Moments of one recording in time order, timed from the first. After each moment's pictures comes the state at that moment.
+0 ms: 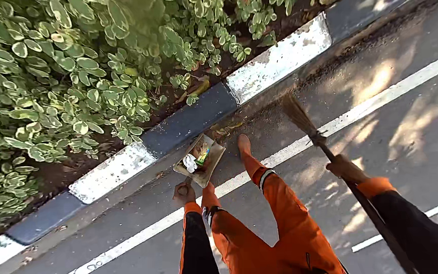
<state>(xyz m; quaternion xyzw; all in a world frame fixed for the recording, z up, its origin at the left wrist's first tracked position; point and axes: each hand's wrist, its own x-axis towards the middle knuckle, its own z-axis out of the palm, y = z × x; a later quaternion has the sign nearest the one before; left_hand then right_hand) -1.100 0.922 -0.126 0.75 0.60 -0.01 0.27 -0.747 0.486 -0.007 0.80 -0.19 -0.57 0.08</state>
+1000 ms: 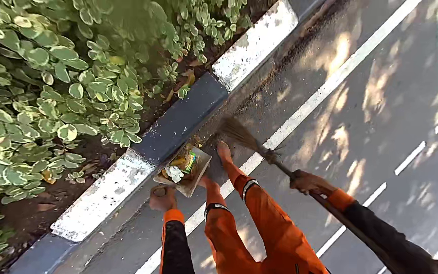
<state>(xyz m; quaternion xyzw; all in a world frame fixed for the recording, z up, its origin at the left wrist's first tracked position) -1.153 1.064 -0.150 0.78 0.56 -0.11 0.25 -0.971 0.610 0.020 0.64 -0.33 -0.67 -0.18</state>
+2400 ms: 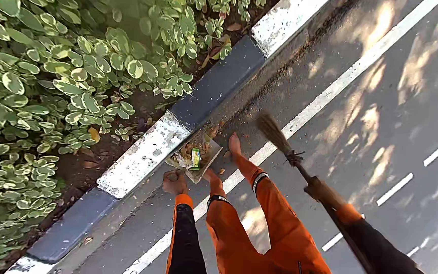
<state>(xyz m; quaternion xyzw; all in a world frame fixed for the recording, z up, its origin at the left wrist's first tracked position) -1.316 1.201 -0.148 0.79 0.54 -0.10 0.26 -1.197 0.753 0.032 0.74 -0.29 -0.61 0.00</state>
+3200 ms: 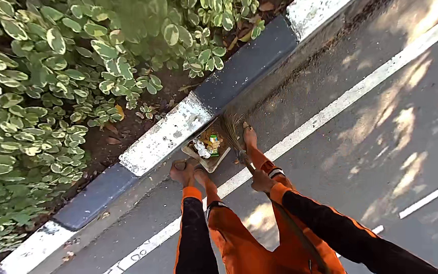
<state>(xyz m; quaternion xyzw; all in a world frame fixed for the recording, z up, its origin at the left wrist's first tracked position) -1.376 1.261 -0.154 0.78 0.56 -0.07 0.28 -1.286 0.994 -0.062 0.71 -0.06 -0.70 -0.04</state>
